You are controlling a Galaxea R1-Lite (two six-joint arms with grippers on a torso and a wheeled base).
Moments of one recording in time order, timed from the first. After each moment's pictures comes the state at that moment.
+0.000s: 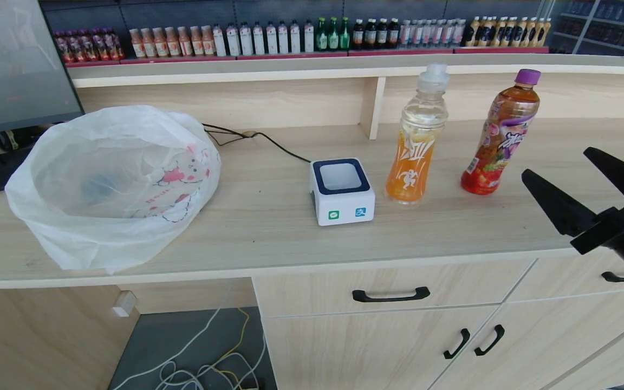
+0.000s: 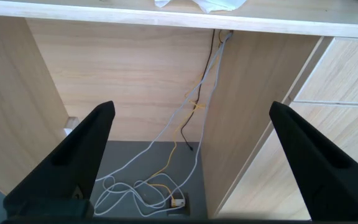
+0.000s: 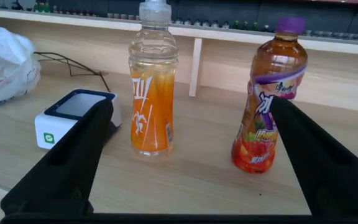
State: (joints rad) left arm 0.00 0.00 0.00 0.00 0.00 -0.01; right arm 0.18 1.44 -0.26 -1.57 0.18 -0.08
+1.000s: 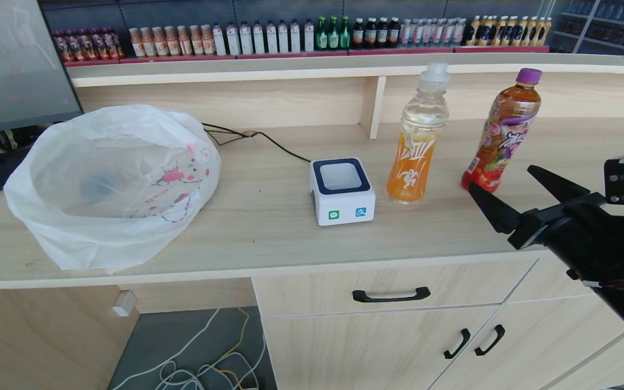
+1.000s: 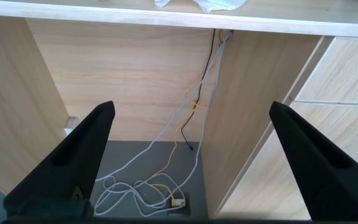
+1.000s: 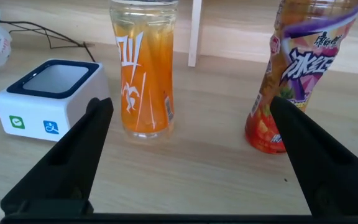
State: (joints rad) left arm 0.00 0.00 0.00 0.00 0.00 -0.01; right arm 0.26 1.62 -0.34 -1.57 0.06 -0.10
